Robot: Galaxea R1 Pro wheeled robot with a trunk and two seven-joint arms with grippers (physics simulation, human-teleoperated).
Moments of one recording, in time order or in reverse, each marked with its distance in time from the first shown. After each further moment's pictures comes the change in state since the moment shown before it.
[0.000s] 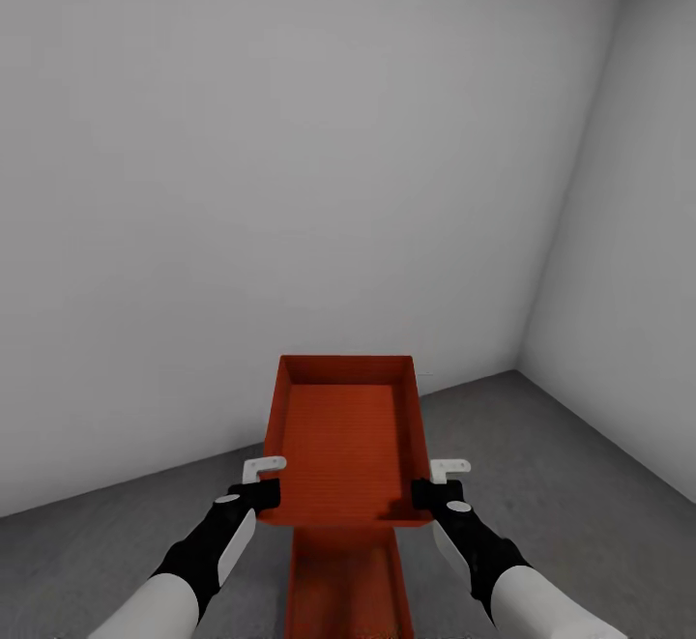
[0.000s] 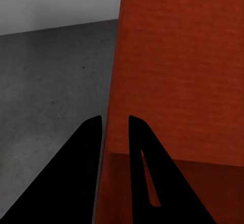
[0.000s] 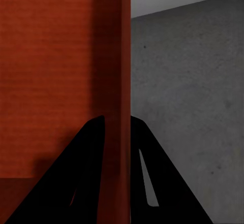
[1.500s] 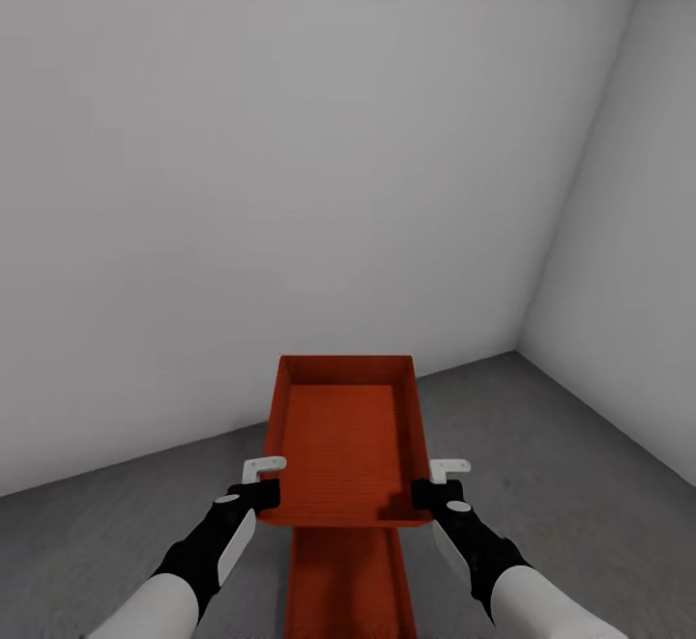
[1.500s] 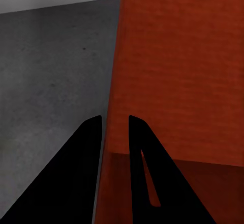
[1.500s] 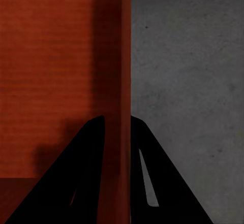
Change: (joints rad) left arm 0.000 0.000 0.001 0.000 -0.001 0.002 -0.001; right arm 0.000 0.000 0.002 0.000 -0.001 0.001 -0.001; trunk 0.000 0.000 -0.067
